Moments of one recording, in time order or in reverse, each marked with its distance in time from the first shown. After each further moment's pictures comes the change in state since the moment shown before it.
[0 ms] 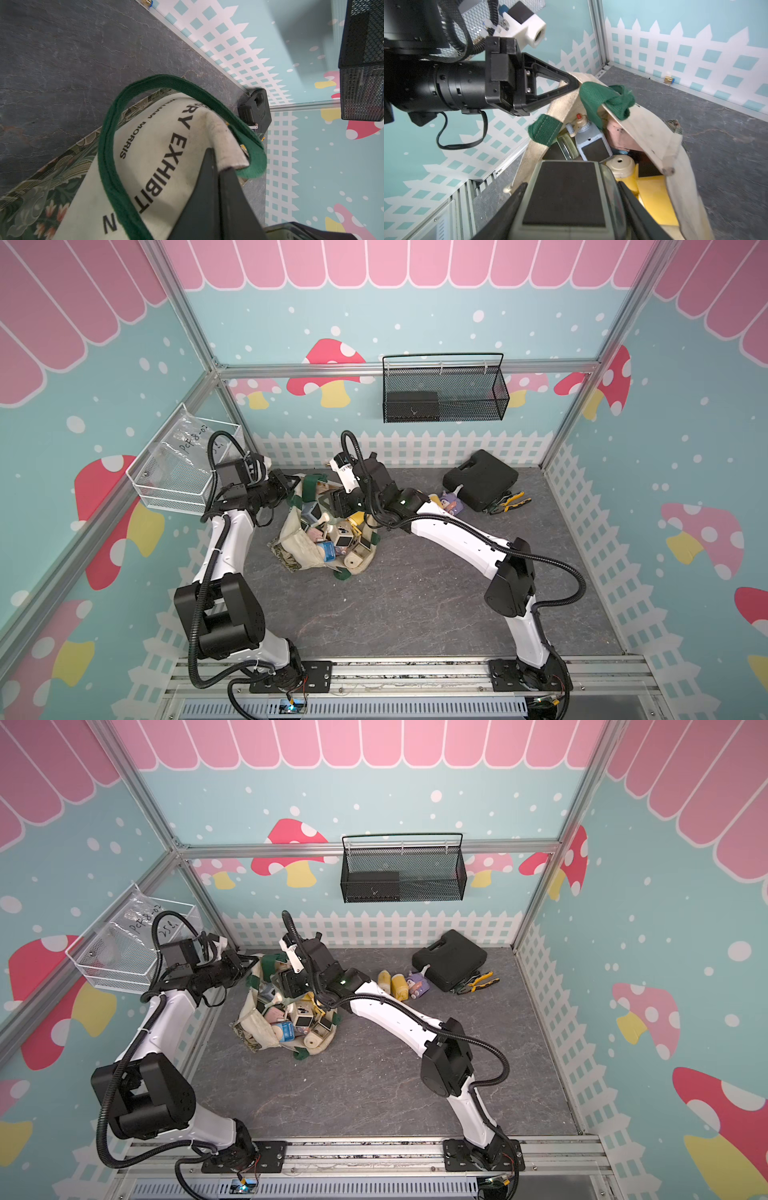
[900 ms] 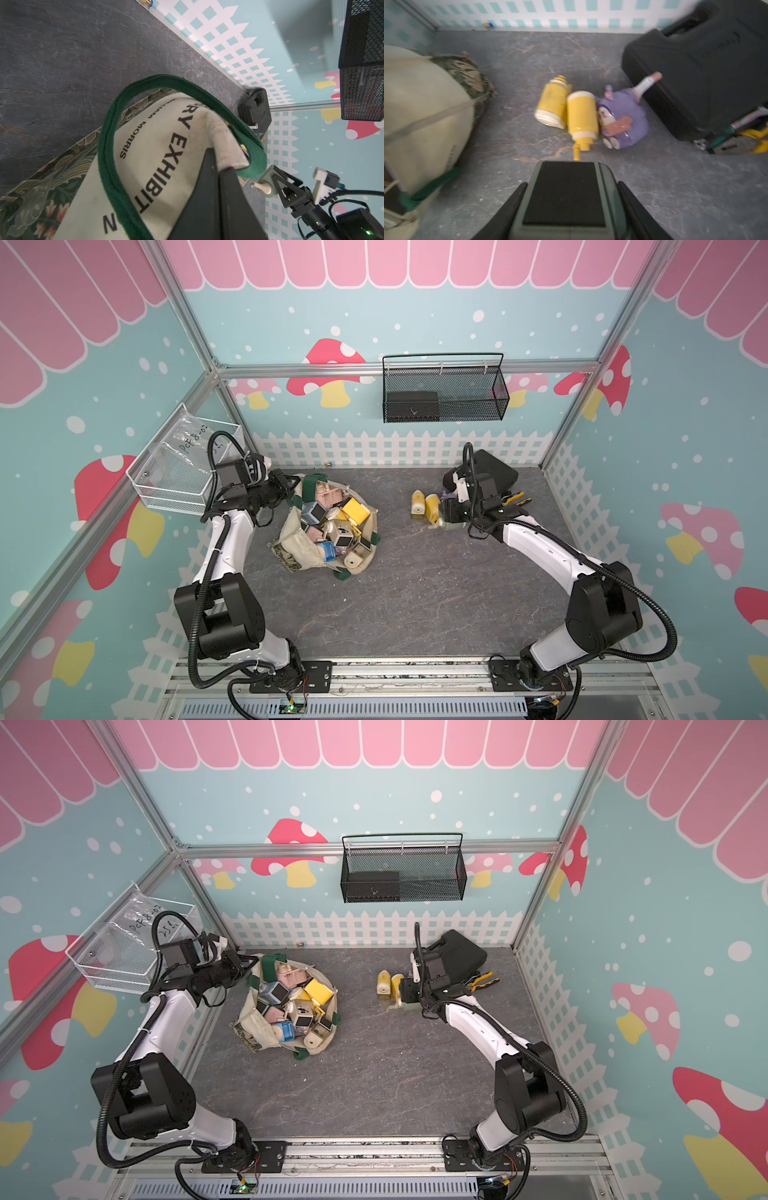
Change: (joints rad) left arm 0.000 0.000 0.000 0.000 0.000 0.000; right arm -0.554 -0.521 -0.912 0.060 0.091 -0.069
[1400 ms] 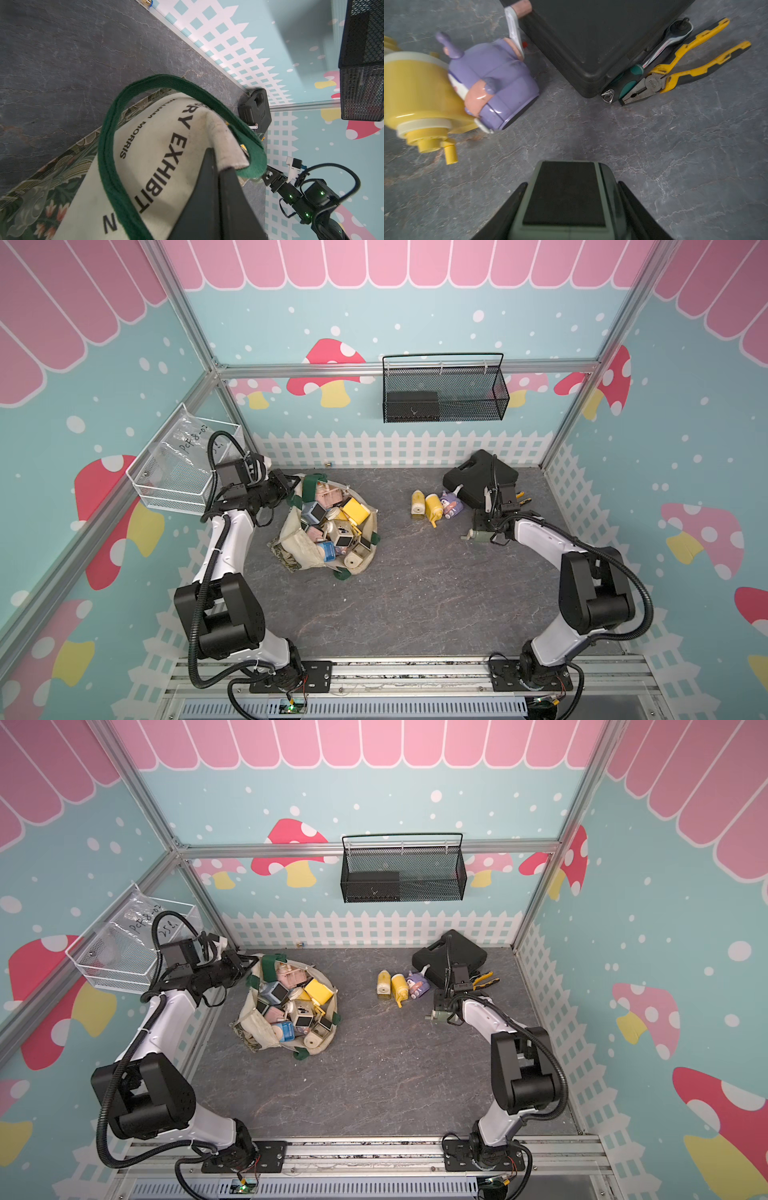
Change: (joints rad) left arm 0.000 0.000 0.000 0.000 0.000 0.000; right arm -0.211 0.146 -0.058 0.034 0.068 -0.056
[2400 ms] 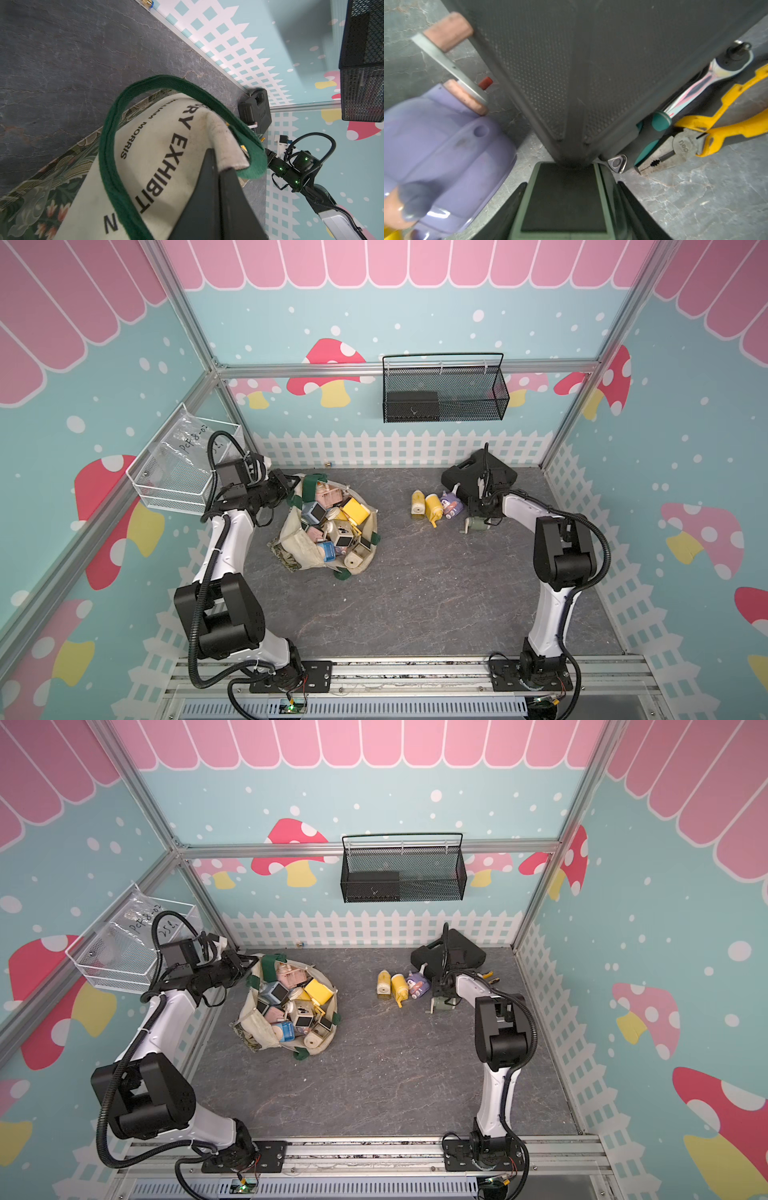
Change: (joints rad) left arm 0.000 0.000 0.000 0.000 0.000 0.000; right arm -0.036 0.326 0.348 -0.111 -0.045 -0.043
